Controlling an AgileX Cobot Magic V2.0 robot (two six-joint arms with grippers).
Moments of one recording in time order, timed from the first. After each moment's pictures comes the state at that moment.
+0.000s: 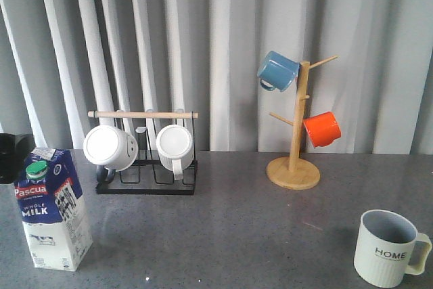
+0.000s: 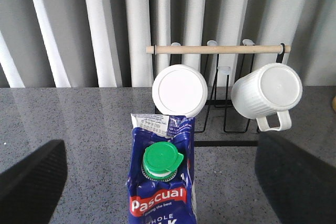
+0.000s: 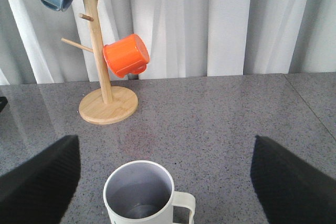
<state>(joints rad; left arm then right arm) -0.05 1.15 -0.99 0.17 0.18 -0.21 -0.08 0.92 -0.84 -0.05 0.25 0.11</state>
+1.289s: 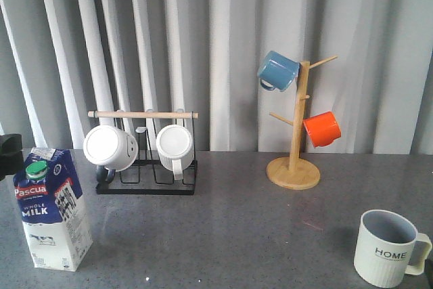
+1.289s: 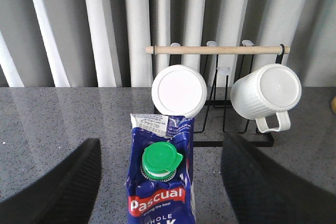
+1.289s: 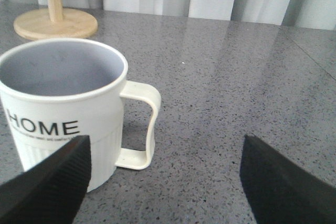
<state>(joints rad) -0.05 1.15 -0.99 0.17 0.18 -0.22 -0.20 1.35 -0.32 -0.06 -0.70 -0.05</state>
